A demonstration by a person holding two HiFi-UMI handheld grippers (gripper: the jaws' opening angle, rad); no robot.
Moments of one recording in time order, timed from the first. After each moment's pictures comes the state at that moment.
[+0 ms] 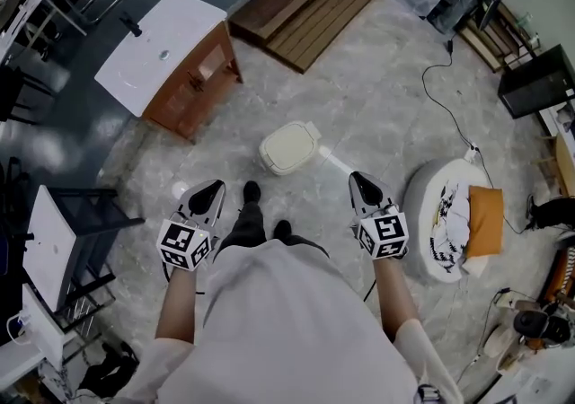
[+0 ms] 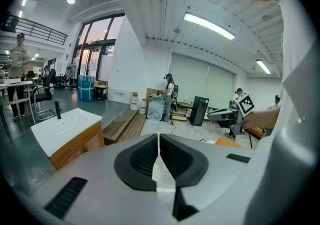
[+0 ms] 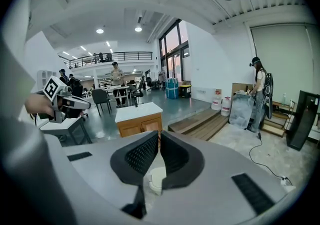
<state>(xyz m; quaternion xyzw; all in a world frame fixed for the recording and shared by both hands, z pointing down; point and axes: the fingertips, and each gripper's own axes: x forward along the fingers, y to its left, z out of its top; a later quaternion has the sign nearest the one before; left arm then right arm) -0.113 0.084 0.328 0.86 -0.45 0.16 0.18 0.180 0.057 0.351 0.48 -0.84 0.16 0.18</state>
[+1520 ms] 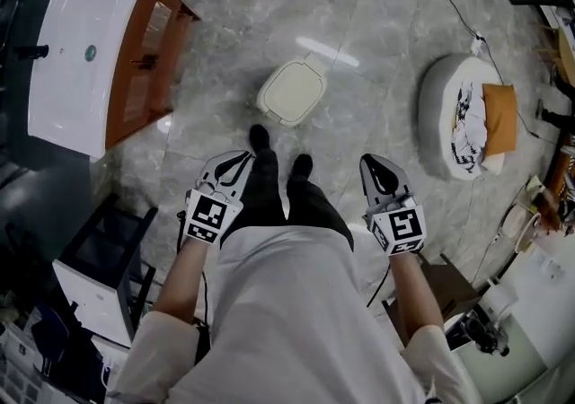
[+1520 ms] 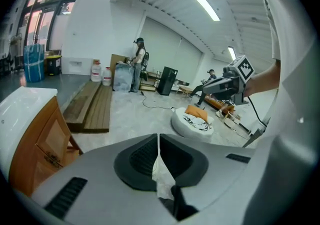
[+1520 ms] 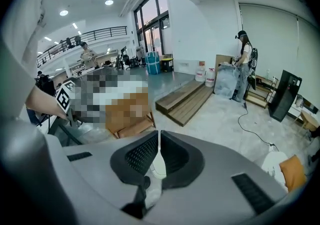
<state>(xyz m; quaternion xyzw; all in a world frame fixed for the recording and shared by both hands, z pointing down) -0.114 -0.044 0.509 0.91 -0.19 0.29 0.22 0.103 0.005 0.446 0.55 -0.74 0.28 0.28</state>
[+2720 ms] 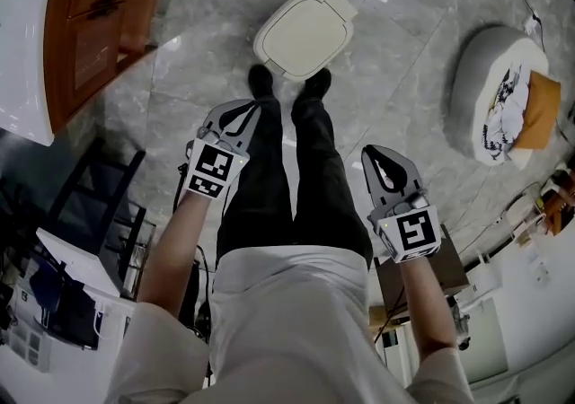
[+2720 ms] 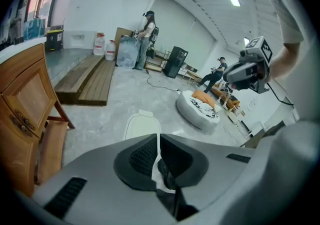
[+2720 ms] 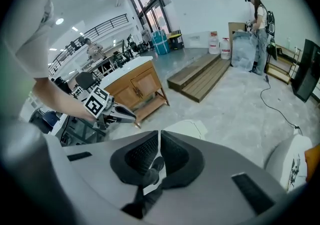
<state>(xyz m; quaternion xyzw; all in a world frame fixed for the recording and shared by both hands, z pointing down) -0.072 -0.026 0.698 0.86 -0.18 0.37 0.29 0.102 0.031 0.582 0.43 -0.76 0.38 0.31</state>
